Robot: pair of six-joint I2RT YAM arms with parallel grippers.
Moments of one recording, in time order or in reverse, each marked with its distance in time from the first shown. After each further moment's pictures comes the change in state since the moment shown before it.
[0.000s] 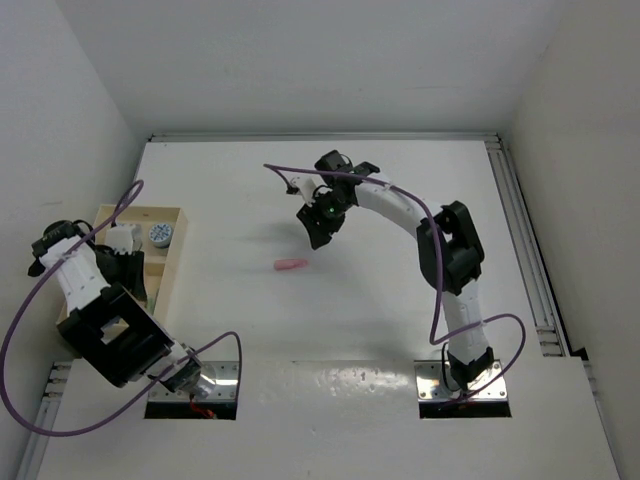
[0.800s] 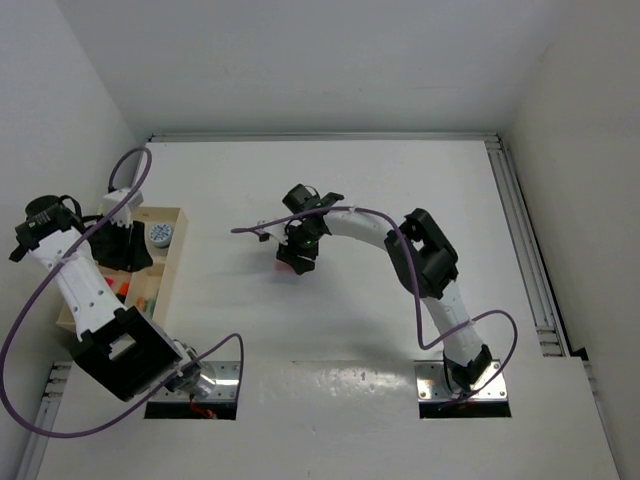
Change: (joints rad) left arm -0.058 -0.085 0.217 -0.147 0.314 0.134; right arm 0.162 0.102 -0.054 0.142 0.042 -0.314
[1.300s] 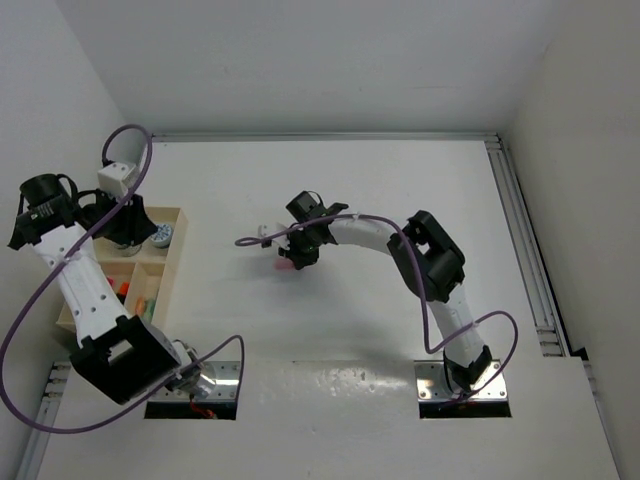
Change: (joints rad) left arm -0.061 -0.009 0.097 0.120 0.211 -0.081; right arm 0.016 -0.047 -0.154 0.208 0.040 -0.054
